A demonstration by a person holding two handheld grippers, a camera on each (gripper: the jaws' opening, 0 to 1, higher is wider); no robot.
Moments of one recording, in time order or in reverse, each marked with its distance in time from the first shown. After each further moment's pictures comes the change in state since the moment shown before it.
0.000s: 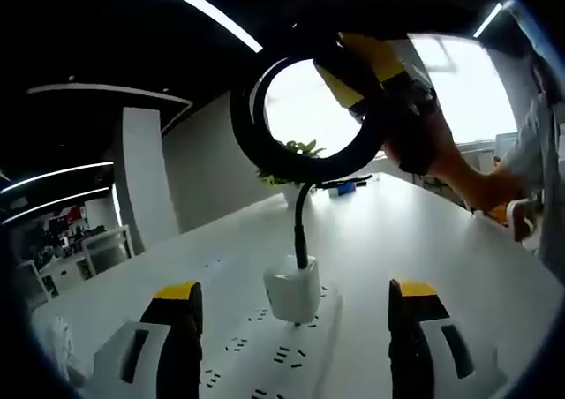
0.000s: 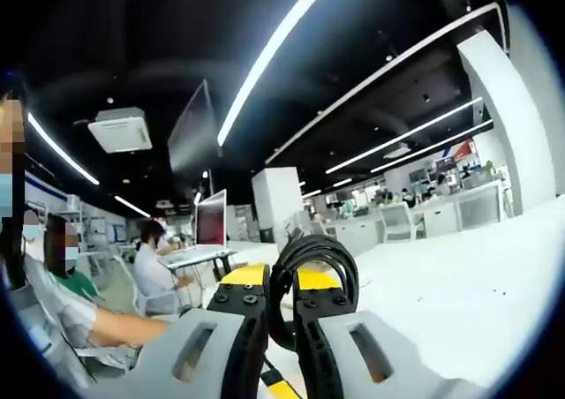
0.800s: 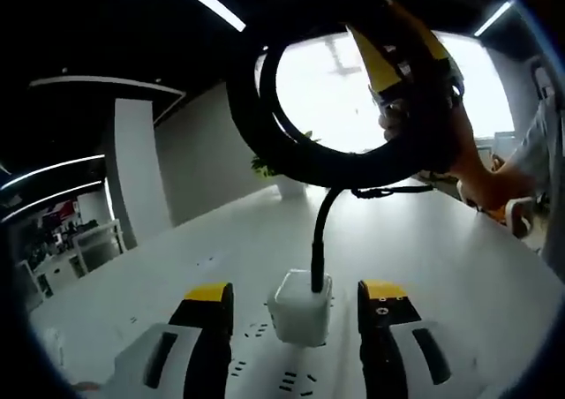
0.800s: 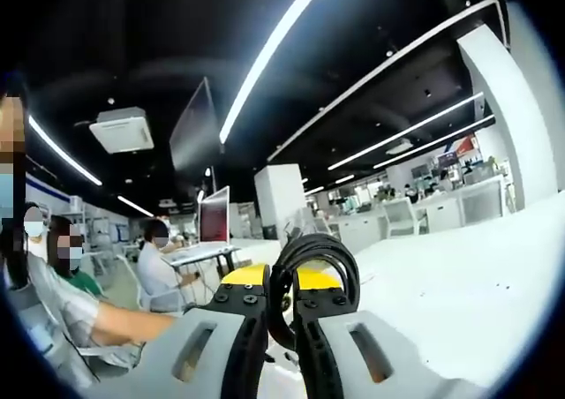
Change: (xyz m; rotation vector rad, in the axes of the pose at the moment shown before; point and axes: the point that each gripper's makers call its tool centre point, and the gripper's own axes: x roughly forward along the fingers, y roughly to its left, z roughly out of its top) left arm 0.035 0.003 -0.002 0.000 0.051 -0.036; right arm -0.003 0.001 -0.009 0.010 0.015 0.013
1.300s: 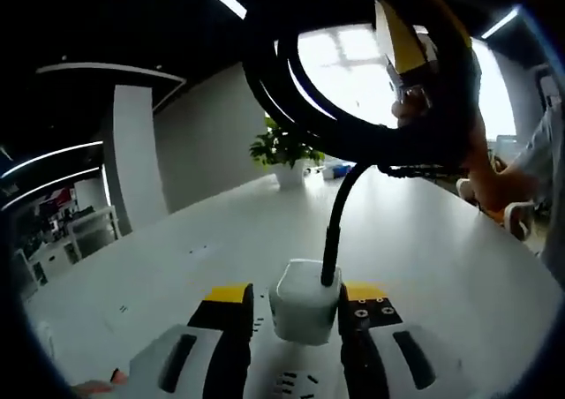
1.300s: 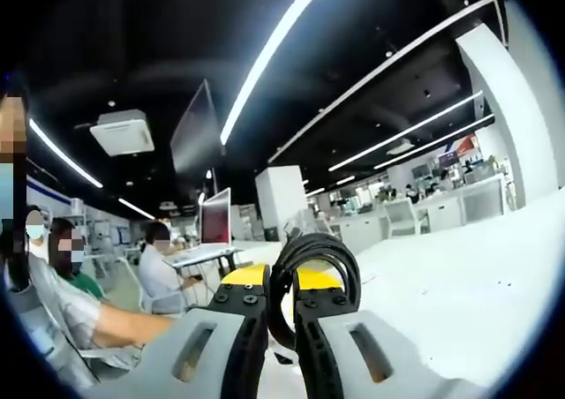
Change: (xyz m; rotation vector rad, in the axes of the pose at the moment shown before) left arm 0.008 0.000 -0.012 -0.049 0.048 -0.023; right arm -0.001 0.003 -0.001 0.013 -0.012 0.005
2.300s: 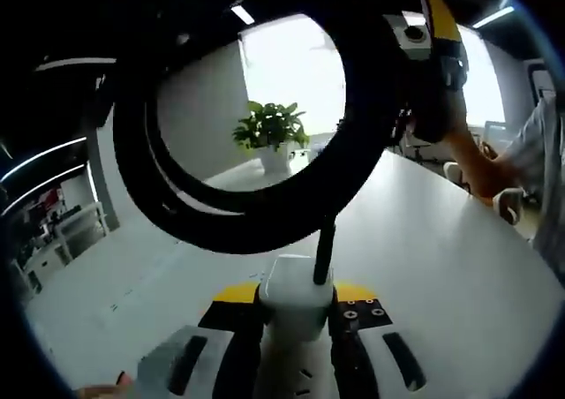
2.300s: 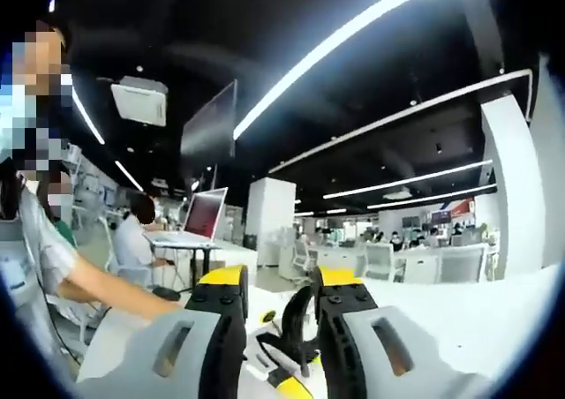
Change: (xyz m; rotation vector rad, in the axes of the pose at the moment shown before) left arm 0.003 -0.003 -0.012 0.012 0.077 -0.061; right arm -0.038 -0.010 0.022 -0.312 -0.059 -0.038
